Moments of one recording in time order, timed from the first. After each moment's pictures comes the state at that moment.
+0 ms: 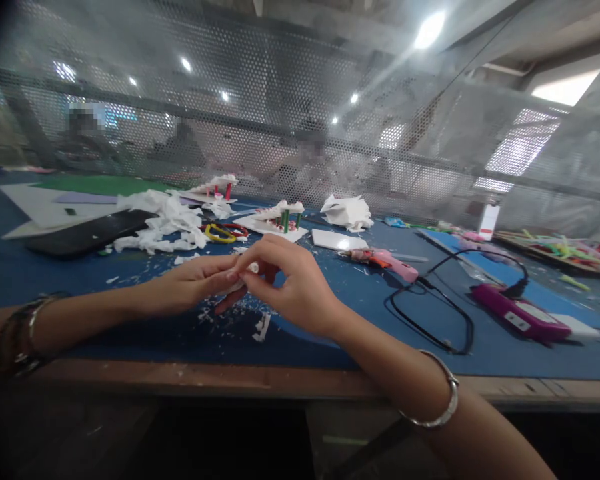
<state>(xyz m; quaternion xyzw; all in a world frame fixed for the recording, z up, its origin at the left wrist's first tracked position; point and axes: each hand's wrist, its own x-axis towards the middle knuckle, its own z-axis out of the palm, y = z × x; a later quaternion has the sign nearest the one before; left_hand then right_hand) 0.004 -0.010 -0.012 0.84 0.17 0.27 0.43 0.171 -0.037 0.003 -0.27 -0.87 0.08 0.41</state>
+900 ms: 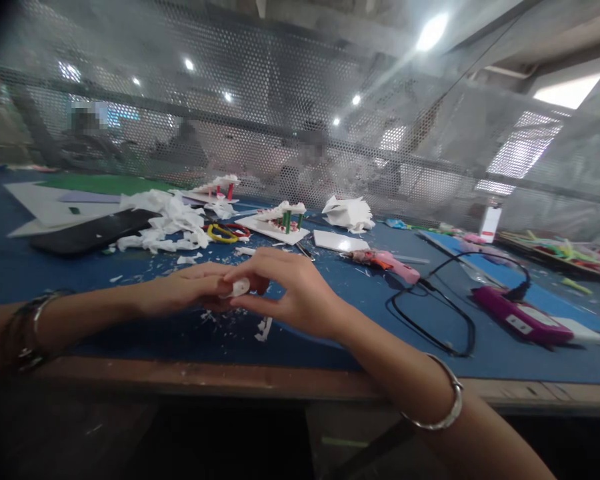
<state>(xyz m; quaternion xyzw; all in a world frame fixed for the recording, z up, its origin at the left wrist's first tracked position) 0.005 -0.011 -0.014 0.76 0.16 0.23 0.59 0.175 -0.036 0.004 -0.21 -0.92 0.03 0.34</state>
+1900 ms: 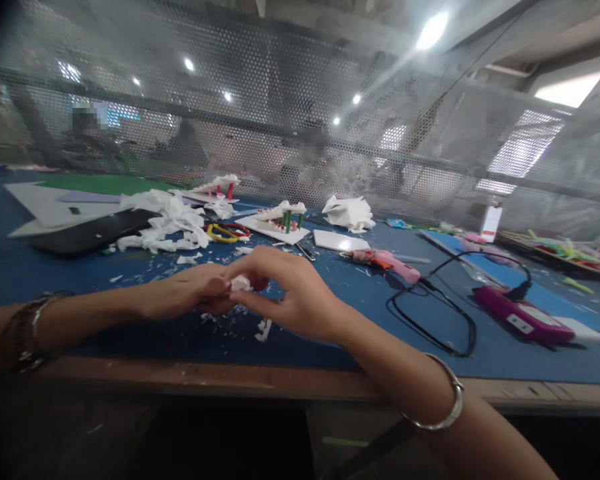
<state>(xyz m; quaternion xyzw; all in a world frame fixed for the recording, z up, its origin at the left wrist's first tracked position) 0.003 -0.012 -0.011 0.83 0.17 0.20 0.49 0.175 -0.038 0.002 -0.19 -0.91 0.07 0.37</state>
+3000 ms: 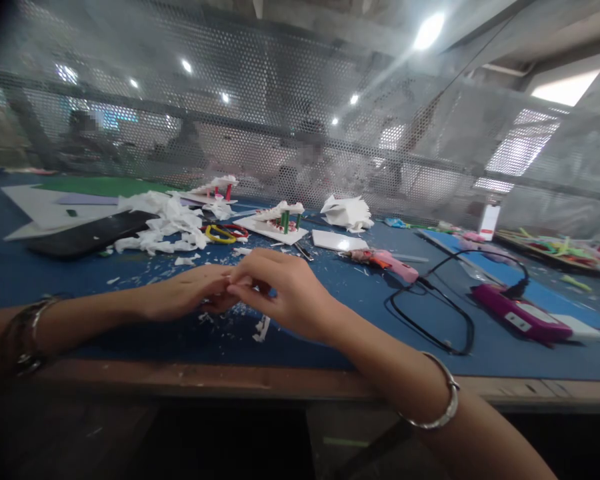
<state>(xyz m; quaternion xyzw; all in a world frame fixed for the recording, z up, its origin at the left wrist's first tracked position) 0.004 -0.013 -0.011 0.83 0.18 0.21 0.49 0.171 -0.036 -0.002 -0.22 -0.91 0.00 0.36</state>
